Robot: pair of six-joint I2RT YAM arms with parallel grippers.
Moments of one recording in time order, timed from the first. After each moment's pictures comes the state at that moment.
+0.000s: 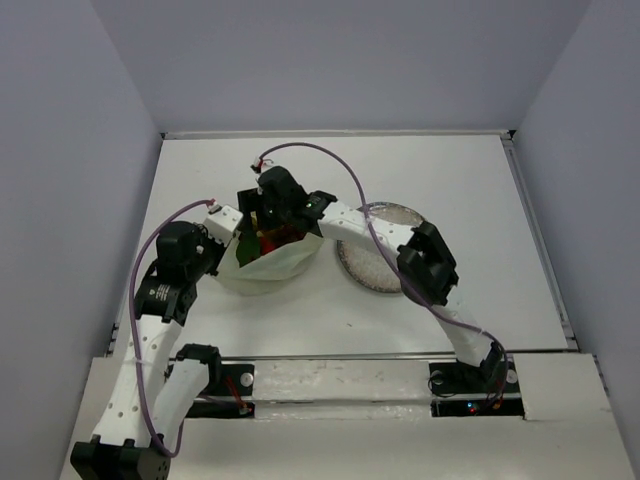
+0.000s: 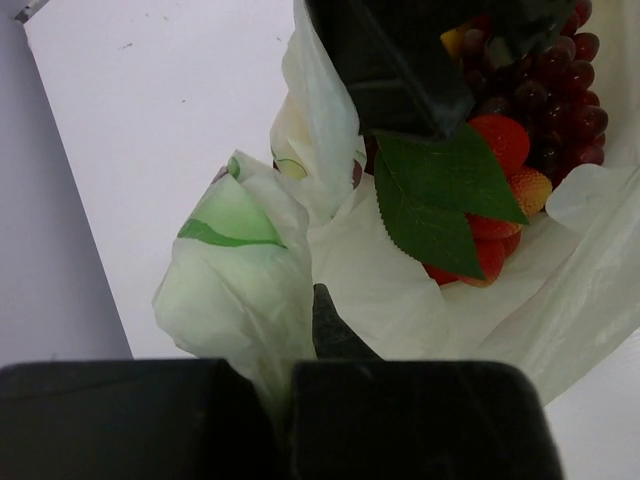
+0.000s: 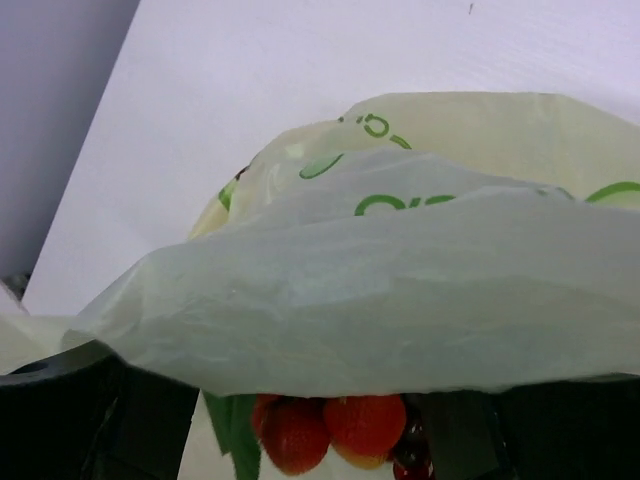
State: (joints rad) left arm -0.13 0.69 0.73 -0.58 0.08 0.45; right arm 0.93 2.24 2.01 -0.33 -0.03 0.52
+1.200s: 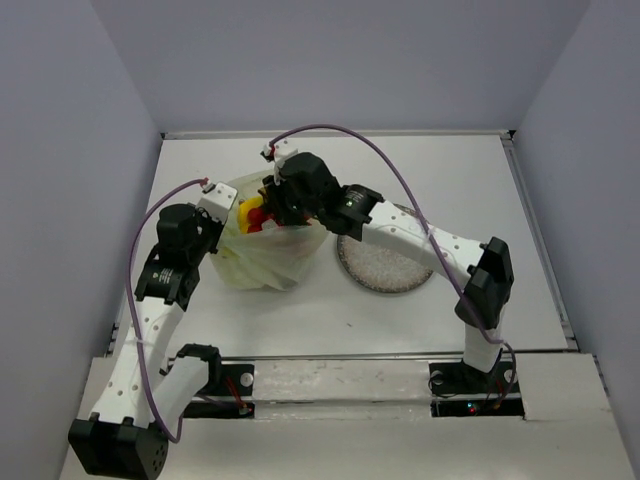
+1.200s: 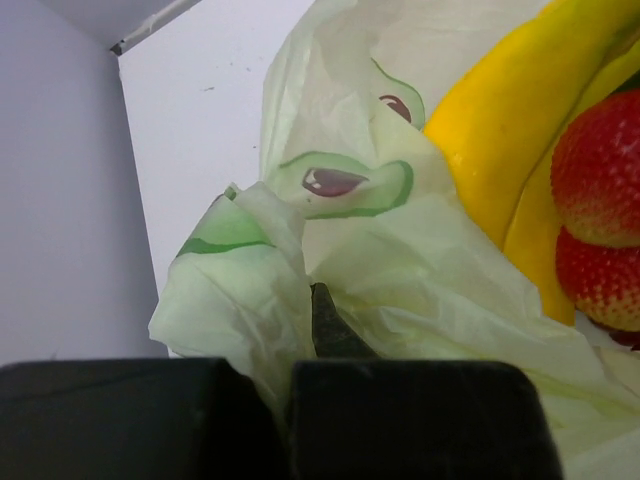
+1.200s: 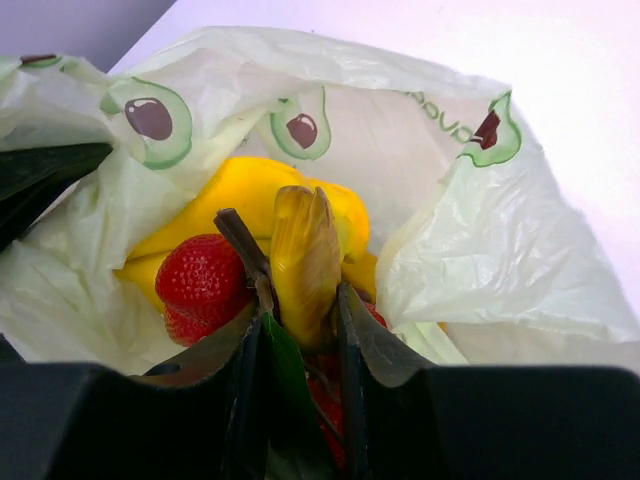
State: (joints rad) left arm -0.14 0.81 0.79 -0.41 -0.03 0.40; right arm 0.97 1.89 1.85 -0.42 0.11 0.23
